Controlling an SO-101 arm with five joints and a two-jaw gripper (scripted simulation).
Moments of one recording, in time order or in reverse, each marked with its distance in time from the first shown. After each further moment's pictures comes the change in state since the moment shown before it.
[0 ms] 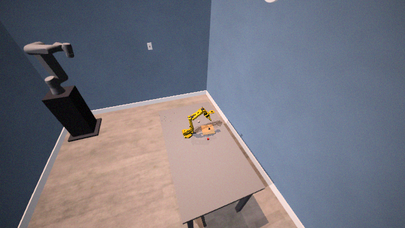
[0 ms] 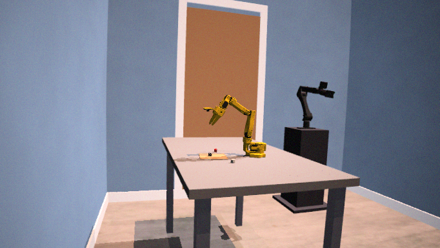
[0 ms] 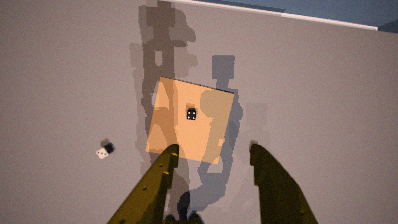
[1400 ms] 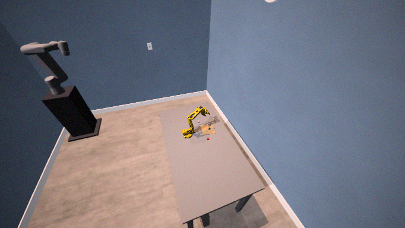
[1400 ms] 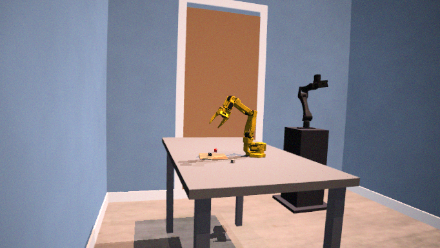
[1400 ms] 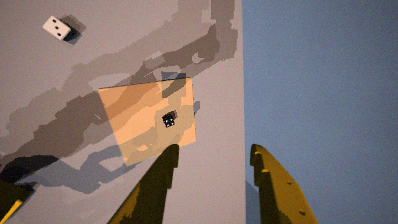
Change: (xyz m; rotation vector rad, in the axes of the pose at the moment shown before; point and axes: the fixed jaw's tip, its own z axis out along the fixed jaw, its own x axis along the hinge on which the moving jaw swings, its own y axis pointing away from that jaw) arm 0.015 0.050 -0.001 -0.109 -0.068 -1.291
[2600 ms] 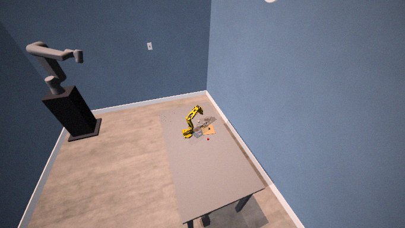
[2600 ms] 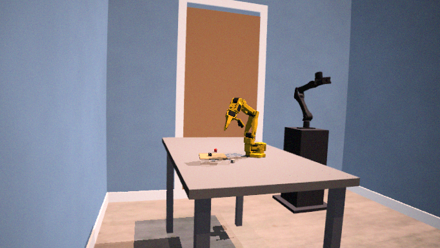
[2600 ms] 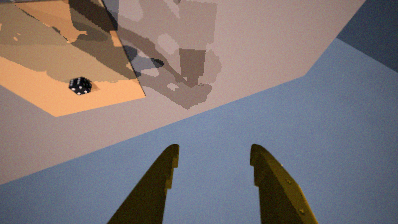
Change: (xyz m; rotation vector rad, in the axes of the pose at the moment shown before) arm -0.043 0.033 0.002 0.032 -0.150 -1.508
